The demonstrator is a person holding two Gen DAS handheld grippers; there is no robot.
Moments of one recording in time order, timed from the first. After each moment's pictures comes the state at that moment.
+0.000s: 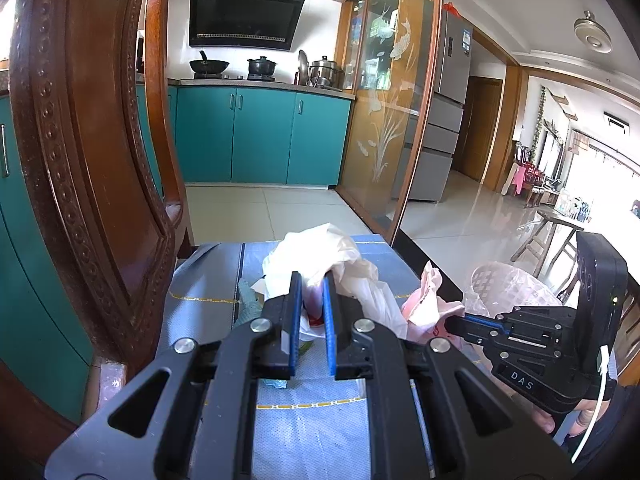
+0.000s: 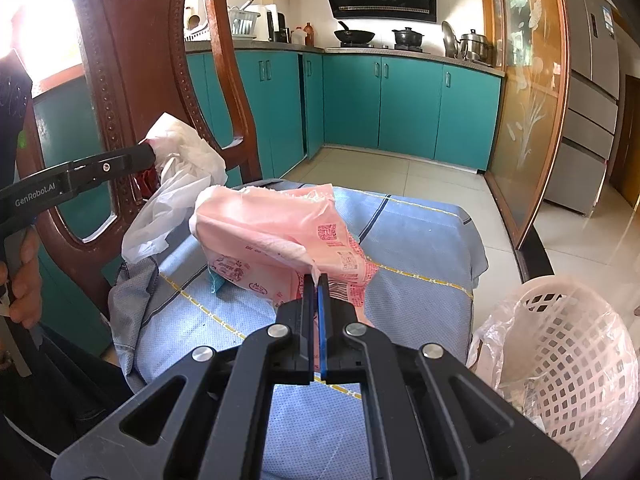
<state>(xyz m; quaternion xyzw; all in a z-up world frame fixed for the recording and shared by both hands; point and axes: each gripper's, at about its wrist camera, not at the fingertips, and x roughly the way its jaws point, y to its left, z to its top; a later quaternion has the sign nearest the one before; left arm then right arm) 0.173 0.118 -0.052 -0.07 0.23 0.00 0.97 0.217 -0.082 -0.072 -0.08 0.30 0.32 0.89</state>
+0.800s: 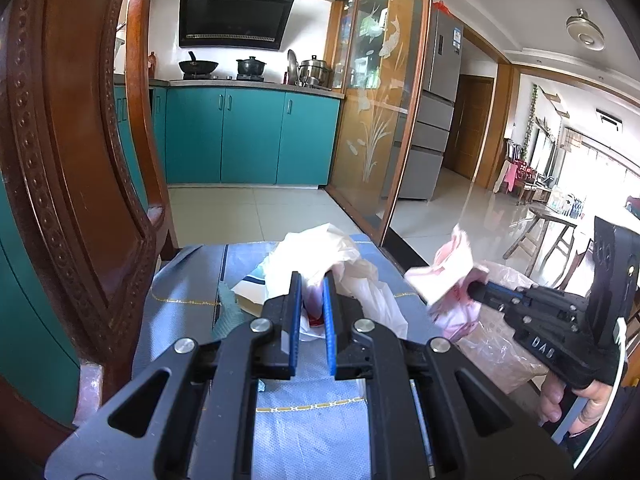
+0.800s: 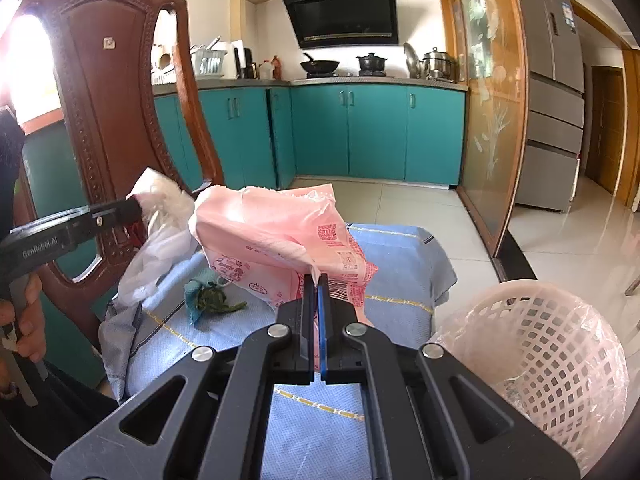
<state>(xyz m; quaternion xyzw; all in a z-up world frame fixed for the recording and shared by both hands) 0.181 0.105 -0.052 -0.07 0.23 -0.02 0.97 0.216 -0.117 -0.052 -0.04 0.25 0.27 0.93</state>
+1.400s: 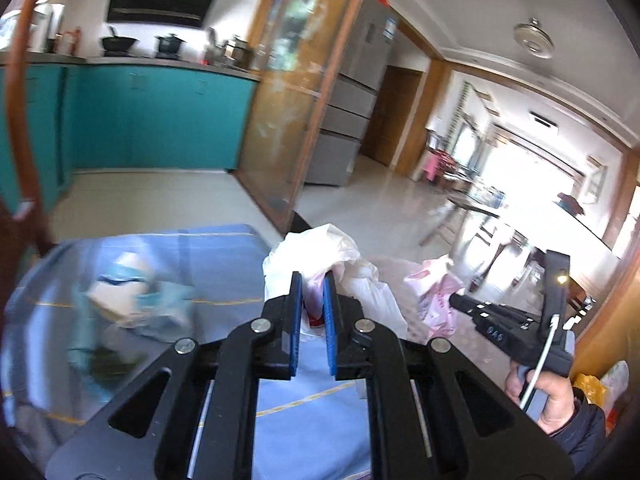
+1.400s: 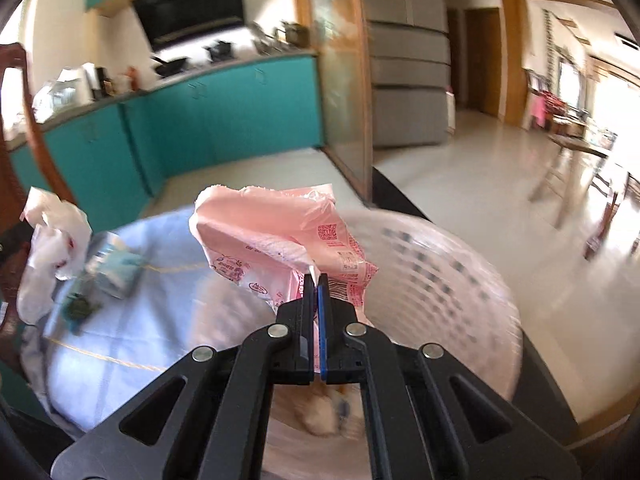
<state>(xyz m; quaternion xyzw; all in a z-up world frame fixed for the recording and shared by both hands) 0.230 0.008 -0.057 -0.10 0.25 -0.20 0.94 0.224 -0.266 -0.078 0.03 0.32 0.02 0.95</state>
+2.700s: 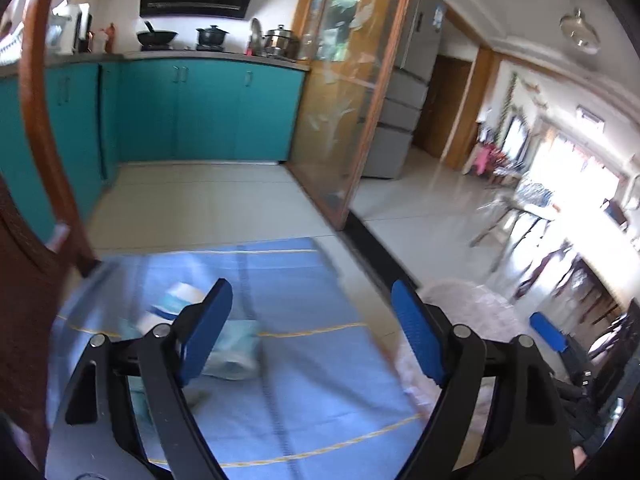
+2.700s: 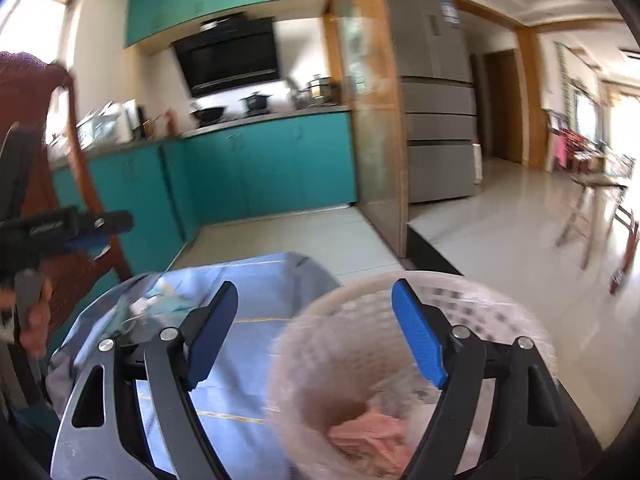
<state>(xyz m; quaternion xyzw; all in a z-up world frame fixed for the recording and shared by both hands) 0.276 0.046 -0.034 -0.07 0.28 -0.08 0.95 0.199 -0.206 -0.054 0.03 0.20 0.11 0.97</state>
